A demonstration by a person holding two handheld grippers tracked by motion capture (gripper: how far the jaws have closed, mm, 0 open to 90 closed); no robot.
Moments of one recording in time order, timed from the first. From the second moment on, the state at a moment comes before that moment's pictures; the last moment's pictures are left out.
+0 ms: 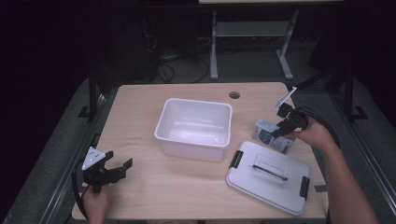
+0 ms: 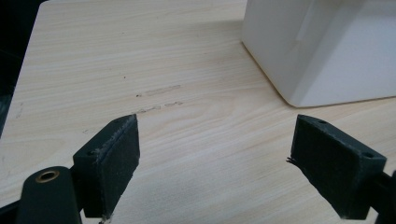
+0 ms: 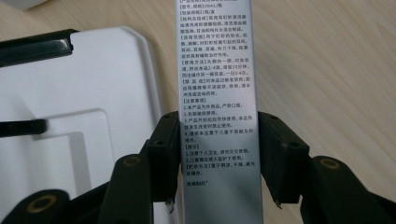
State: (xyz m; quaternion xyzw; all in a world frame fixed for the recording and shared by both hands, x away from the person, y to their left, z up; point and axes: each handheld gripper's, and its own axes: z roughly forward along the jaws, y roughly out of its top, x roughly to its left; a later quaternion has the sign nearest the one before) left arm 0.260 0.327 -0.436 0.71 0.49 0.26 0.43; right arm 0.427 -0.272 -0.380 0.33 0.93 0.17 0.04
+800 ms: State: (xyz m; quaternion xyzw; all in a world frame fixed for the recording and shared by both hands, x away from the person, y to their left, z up) left arm 0.259 0.326 -0.436 0.72 0.49 0.26 0.43; right arm 0.417 -0.284 -0.367 0.32 0.93 0.19 0.05
